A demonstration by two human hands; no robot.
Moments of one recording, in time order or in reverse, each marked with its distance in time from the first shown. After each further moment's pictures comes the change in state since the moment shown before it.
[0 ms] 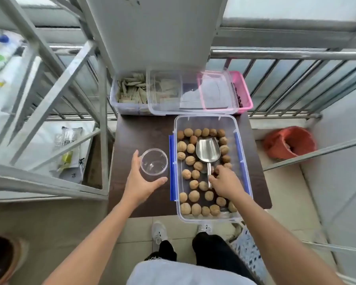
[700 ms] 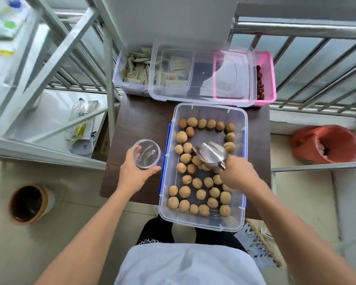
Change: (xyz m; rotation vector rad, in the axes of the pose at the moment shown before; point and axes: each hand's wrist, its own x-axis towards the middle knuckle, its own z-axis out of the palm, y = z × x) left_hand 0.007 0.000 0.037 0.035 0.231 -0.180; right_hand 0.033 0.001 -0.084 -0.338 -0.227 -0.120
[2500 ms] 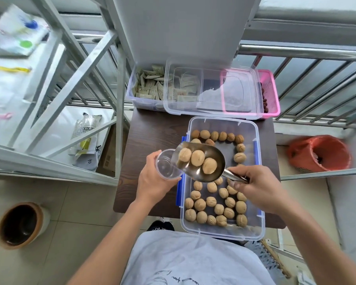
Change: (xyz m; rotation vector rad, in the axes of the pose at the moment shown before) left_hand -0.011 0.037 -0.018 0.060 -0.002 0.263; right_hand -0.076 -0.034 -0.031 0.418 0.102 -0.247
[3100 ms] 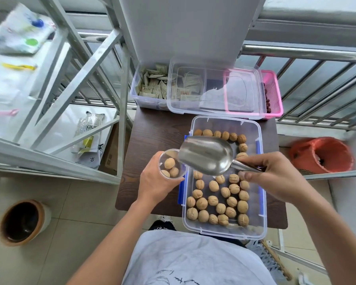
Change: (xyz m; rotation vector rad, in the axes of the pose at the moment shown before) left_hand -0.008 0.003 -0.005 -0.005 0.022 0.157; right_hand -0.003 -0.014 -0.030 0.189 0.044 0.016
